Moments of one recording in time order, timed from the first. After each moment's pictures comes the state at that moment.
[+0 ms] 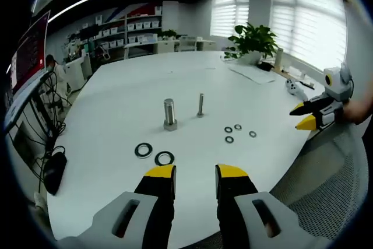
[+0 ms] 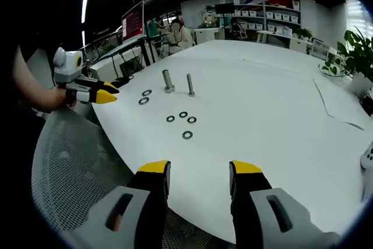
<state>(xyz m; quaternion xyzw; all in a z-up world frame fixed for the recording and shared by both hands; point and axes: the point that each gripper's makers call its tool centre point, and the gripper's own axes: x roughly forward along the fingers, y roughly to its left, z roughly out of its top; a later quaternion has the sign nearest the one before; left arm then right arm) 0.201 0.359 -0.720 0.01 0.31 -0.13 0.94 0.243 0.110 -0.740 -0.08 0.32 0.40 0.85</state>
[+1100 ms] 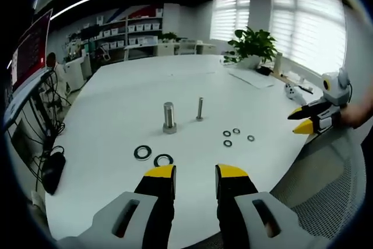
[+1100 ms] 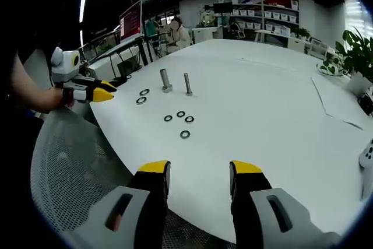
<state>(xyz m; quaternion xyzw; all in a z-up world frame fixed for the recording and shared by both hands) 0.202 0.358 -0.716 0.00 0.29 -0.14 0.95 0.244 0.108 -0.740 -0.08 0.33 0.39 0.86</state>
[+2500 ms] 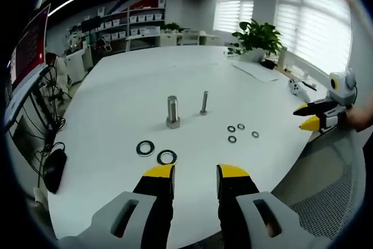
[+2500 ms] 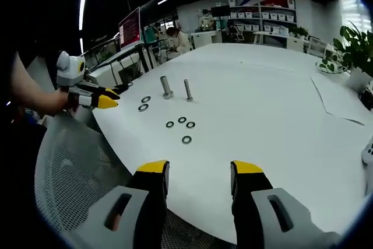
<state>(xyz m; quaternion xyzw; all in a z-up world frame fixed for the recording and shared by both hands) 0.209 0.364 -0.718 0.00 0.33 -0.13 0.93 0.246 0.109 -0.733 -0.05 0.32 0.40 0.86</state>
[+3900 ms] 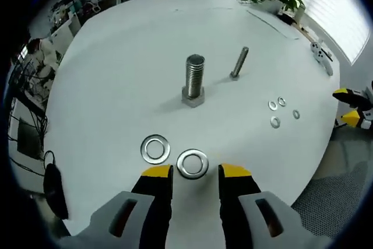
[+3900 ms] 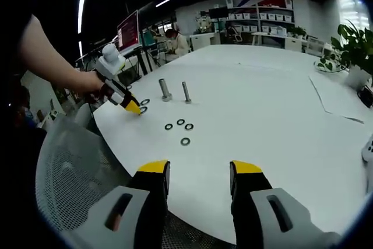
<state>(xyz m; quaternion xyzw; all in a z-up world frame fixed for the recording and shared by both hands) 0.265 0.394 -0.785 0.03 0.53 -0.12 0.84 0.248 0.107 -0.730 -0.05 0.31 0.39 0.86</state>
